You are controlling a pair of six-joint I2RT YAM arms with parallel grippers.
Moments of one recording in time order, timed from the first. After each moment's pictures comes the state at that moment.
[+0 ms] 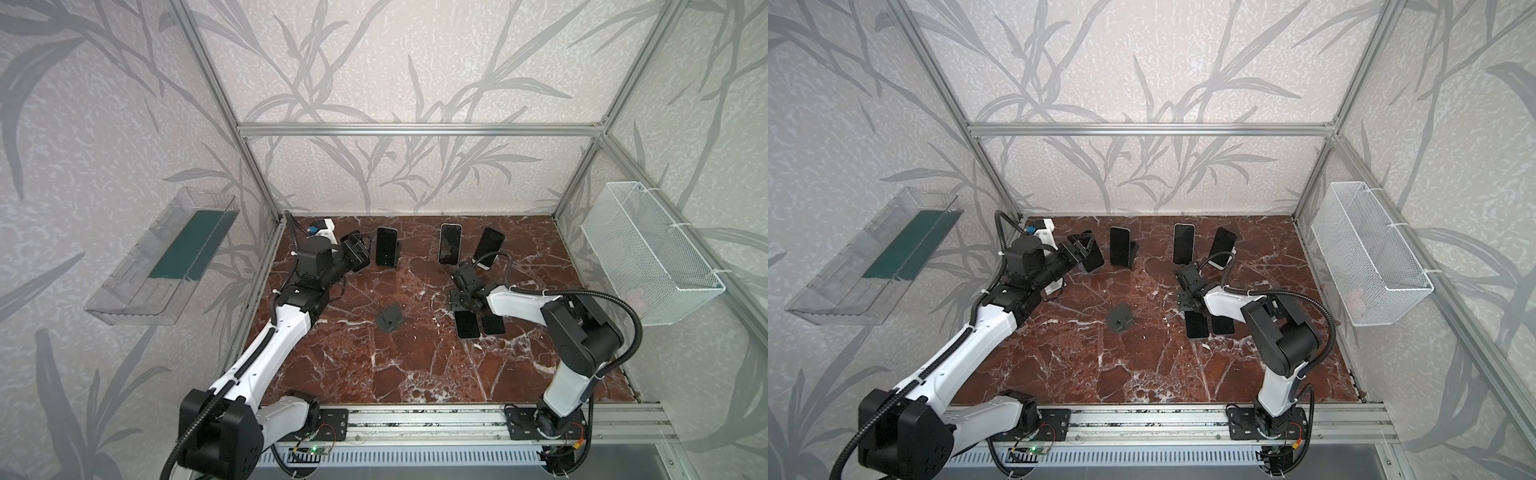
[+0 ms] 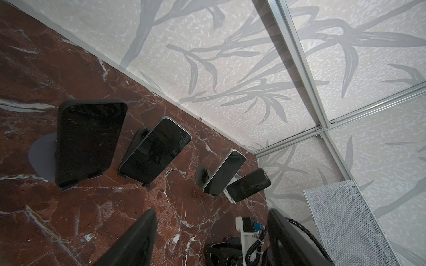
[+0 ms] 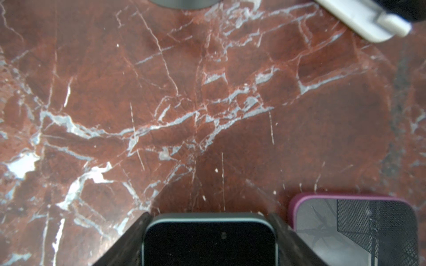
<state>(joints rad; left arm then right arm) -0.24 1.16 0.90 0.00 0.20 -0.83 0.55 1.79 0.94 -0.21 0.24 0.47</state>
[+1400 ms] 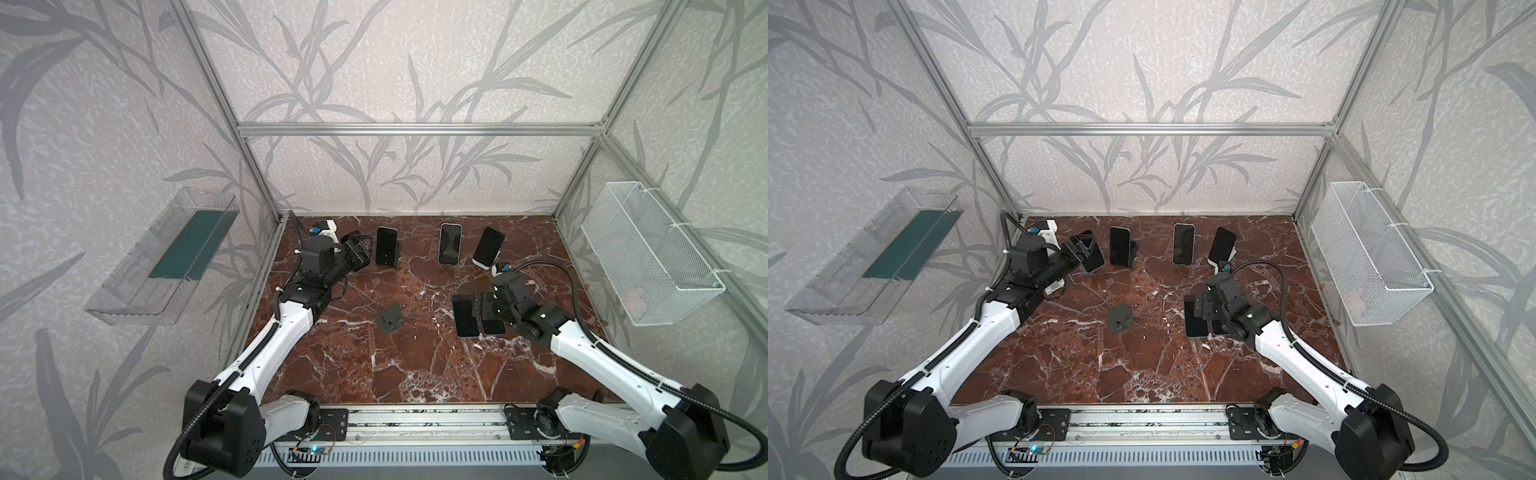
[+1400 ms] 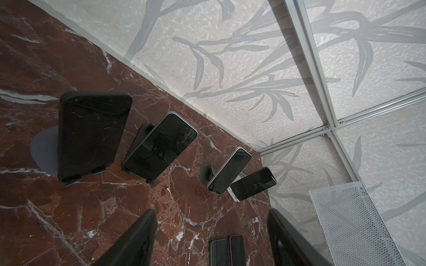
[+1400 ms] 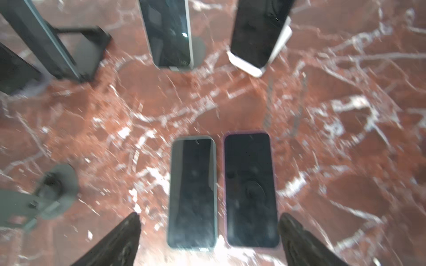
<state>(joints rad) -0.24 1.21 0.90 0.00 0.20 -0.84 0.55 1.06 0.73 -0.55 0.26 0.50</state>
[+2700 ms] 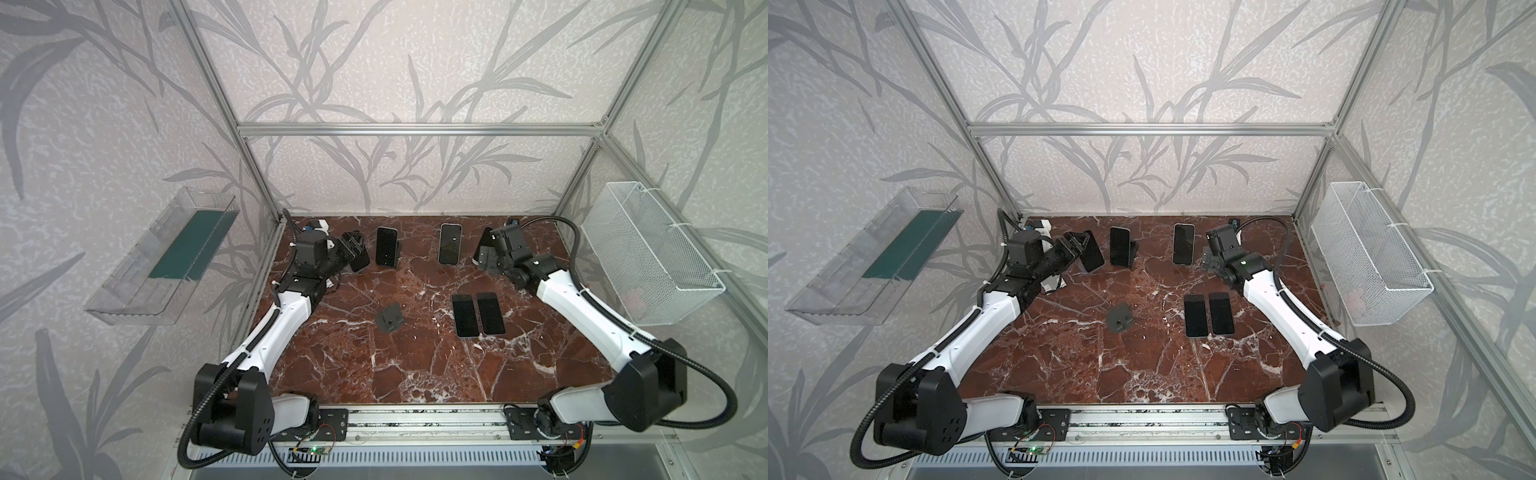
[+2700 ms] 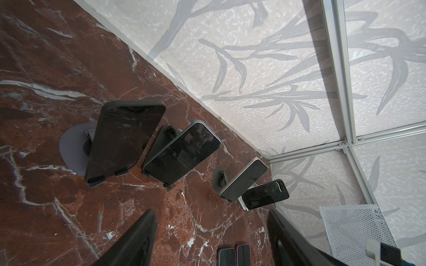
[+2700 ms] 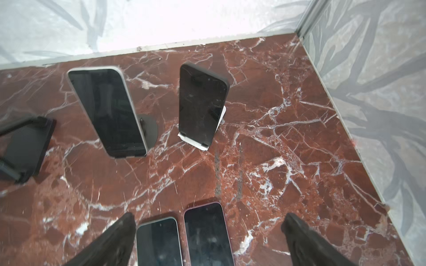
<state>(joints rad) -0.14 1.28 0.93 -0.02 0.25 -0.87 0.39 1.46 1.26 -0.66 0.44 0.48</state>
